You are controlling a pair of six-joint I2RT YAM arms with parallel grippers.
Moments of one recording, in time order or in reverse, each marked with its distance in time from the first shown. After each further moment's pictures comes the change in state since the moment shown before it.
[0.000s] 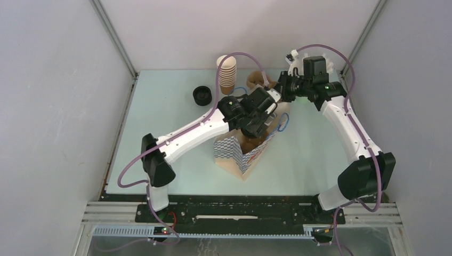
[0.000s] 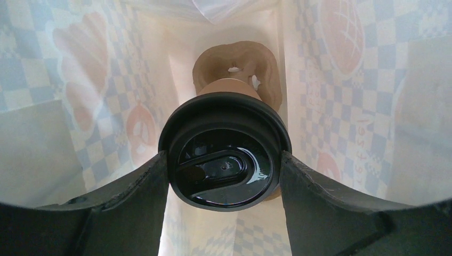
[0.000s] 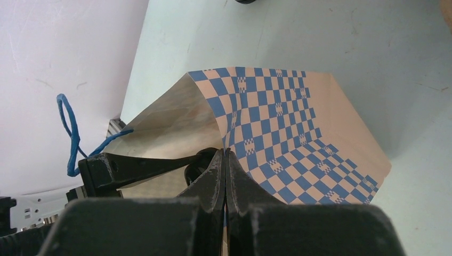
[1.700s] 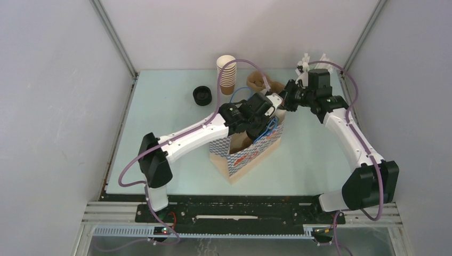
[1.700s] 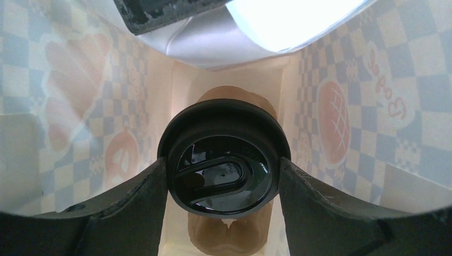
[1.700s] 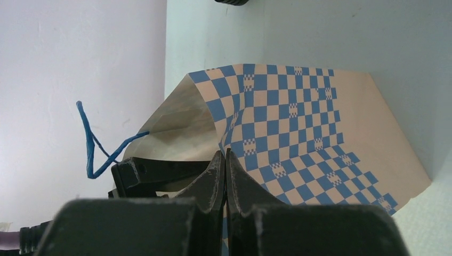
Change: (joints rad) left arm 0.011 -0.029 -0.166 0.208 0.095 0.039; right arm -0.048 -0.119 -0.267 0.201 0.010 0.338
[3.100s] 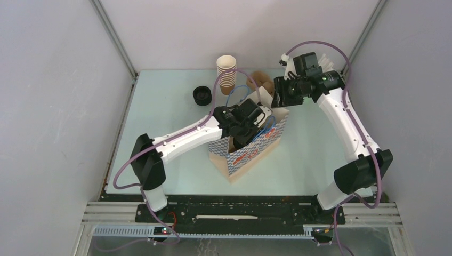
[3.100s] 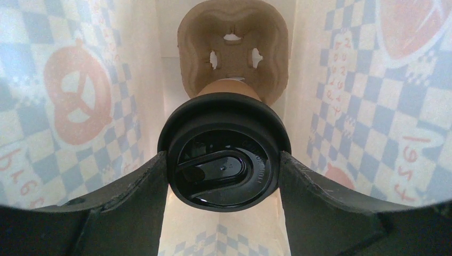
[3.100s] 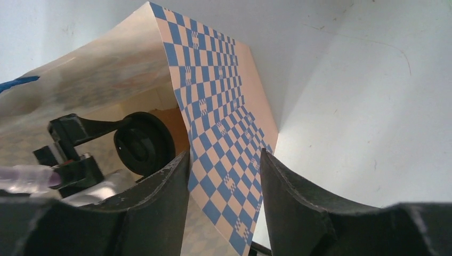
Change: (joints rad) left arm 0.044 -0.069 -0.154 -0.080 0.078 0.049; right arm 0.123 0.186 0.507 -0.652 0.378 -0.583
